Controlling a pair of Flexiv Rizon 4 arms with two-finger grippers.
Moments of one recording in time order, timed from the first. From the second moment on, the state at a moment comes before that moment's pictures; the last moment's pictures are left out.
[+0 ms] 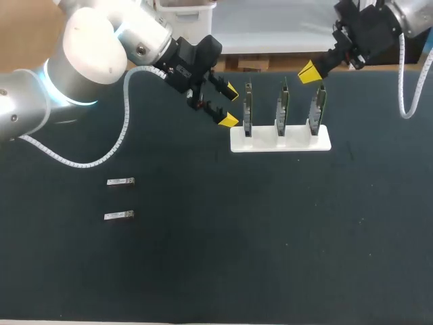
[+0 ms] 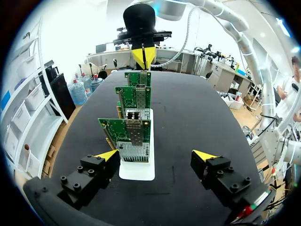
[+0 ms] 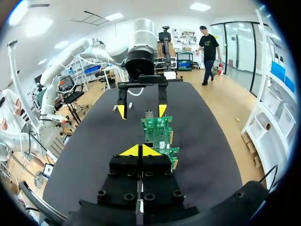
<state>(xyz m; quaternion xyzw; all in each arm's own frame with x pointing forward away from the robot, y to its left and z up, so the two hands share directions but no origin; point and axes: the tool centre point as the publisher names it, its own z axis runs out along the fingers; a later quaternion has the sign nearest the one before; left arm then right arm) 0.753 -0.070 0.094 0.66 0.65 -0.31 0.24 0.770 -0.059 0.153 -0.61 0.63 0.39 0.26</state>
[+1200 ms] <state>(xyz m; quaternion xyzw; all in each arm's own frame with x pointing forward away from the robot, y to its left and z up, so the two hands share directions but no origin) 0.753 -0.070 0.094 0.66 0.65 -0.31 0.24 0.777 -0.060 0.151 -0.60 0.65 0.38 0.27</state>
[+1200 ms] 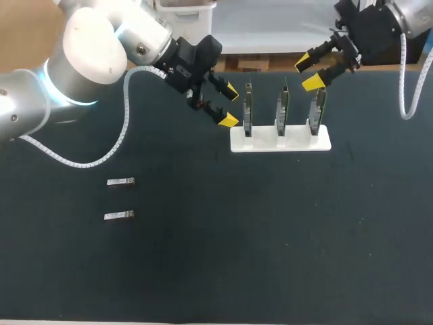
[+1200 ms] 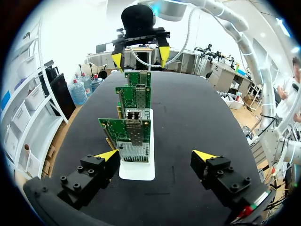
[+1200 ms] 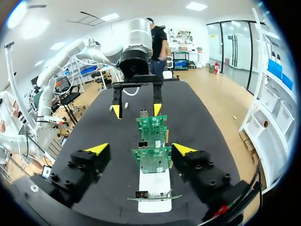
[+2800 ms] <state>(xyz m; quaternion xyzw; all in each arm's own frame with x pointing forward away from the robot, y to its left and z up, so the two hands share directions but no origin) 0.645 0.172 0.062 0.60 0.80 0.00 0.09 0.777 -0.060 0.151 -0.60 0.65 0.38 0.27</state>
